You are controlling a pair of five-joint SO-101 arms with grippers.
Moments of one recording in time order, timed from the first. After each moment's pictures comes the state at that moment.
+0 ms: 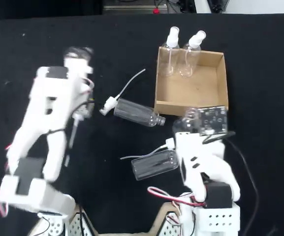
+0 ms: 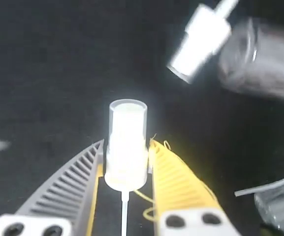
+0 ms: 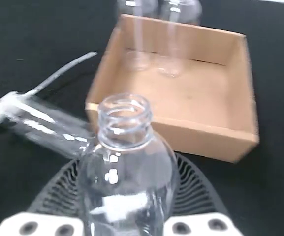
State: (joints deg) left arm -2.1 -2.2 6.7 79.9 -4.4; right arm -0.3 -91.2 76.1 58.0 4.5
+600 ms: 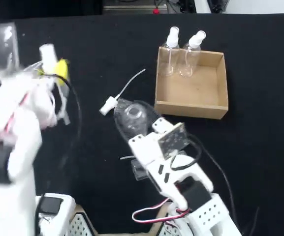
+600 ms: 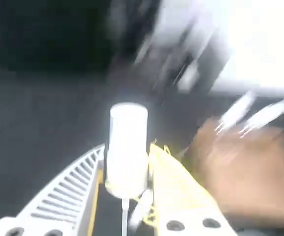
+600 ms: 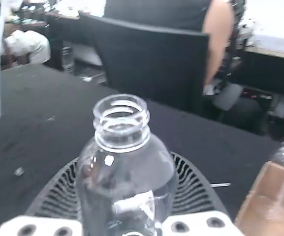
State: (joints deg) left arm 2.3 -51.8 3.7 71.3 5.1; right arm -31.9 -91.2 86.5 20.3 4.4
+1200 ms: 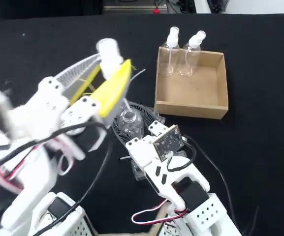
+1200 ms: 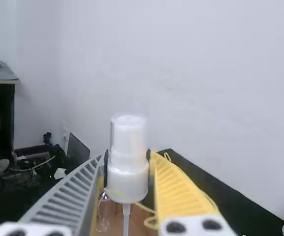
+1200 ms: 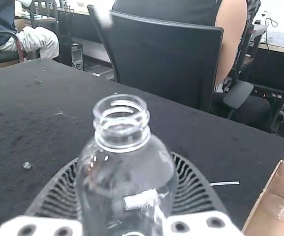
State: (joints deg) left arm 30.6 -56.7 4.7 53.8 8.0; right arm -33.8 -91.2 89.3 18.2 4.4
